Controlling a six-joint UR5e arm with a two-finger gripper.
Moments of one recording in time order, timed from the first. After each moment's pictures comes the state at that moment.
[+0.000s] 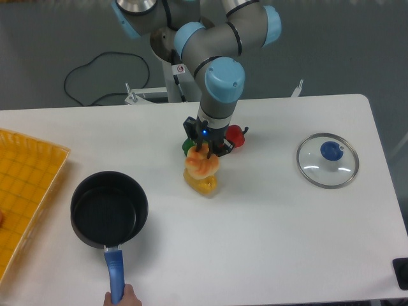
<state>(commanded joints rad) 2.54 -1.72 -1.98 -1.08 1.43 1.04</state>
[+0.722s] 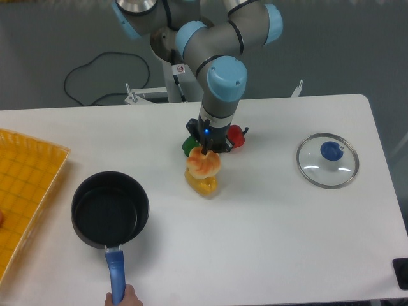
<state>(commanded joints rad) 2.55 -1.72 -1.95 -1.13 1.43 1.04</state>
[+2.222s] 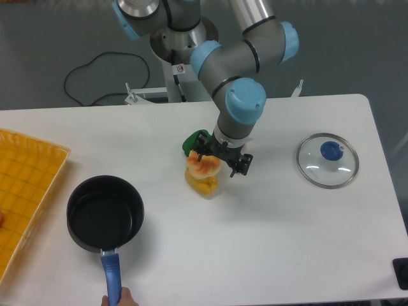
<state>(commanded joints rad) 2.56 -1.87 -1.85 -1.11 1.41 0.94</state>
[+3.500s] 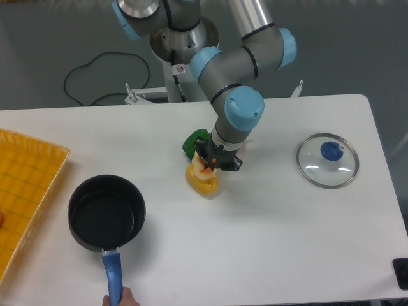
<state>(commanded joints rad) 2.56 -1.84 -1.84 -1.18 1.41 1.00</state>
